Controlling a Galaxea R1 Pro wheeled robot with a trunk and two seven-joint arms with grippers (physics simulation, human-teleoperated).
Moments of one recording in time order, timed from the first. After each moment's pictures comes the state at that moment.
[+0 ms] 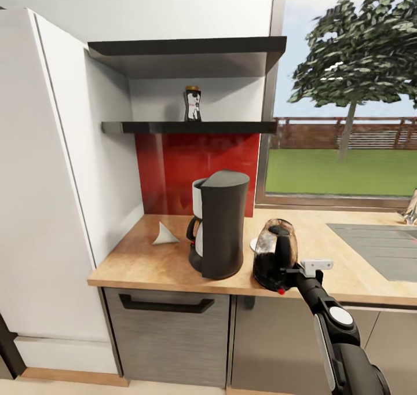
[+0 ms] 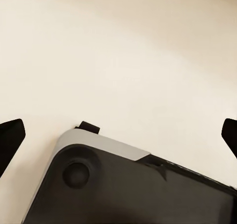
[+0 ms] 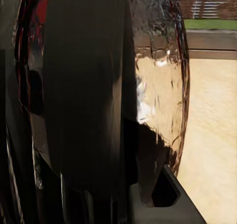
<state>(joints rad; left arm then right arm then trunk) 0.00 -0.05 -0.01 -0.06 0.41 -0.43 0.00 -0.28 0.09 -0.24 -1.48 0.19 0.26 0.23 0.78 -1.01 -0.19</state>
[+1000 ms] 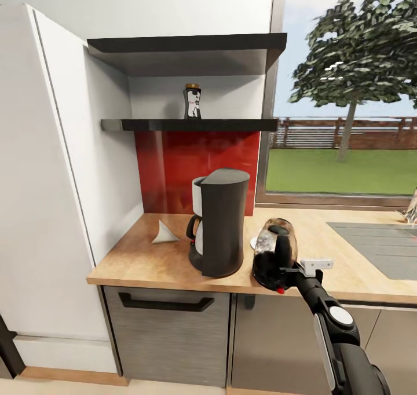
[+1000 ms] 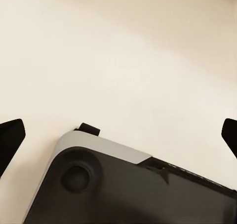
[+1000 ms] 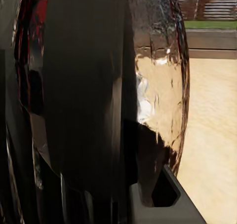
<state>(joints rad) 0.00 -0.05 -0.01 -0.06 0.41 -0.43 0.00 -0.28 0.09 -0.24 -1.48 0.19 0.25 0.23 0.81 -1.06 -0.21</state>
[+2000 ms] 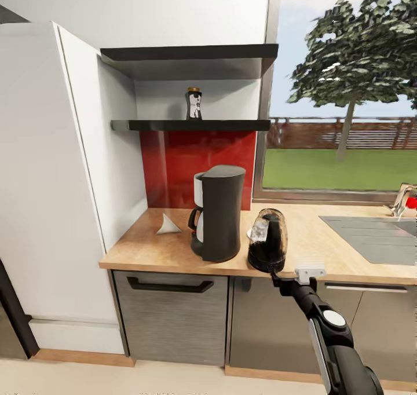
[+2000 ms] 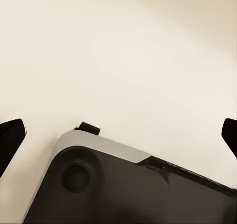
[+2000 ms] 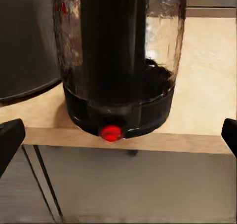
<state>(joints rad) 0.00 -0.05 -0.01 -0.06 0.41 -0.43 0.00 -0.28 0.09 -0.23 -1.40 0.20 0.30 0.23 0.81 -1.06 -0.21</state>
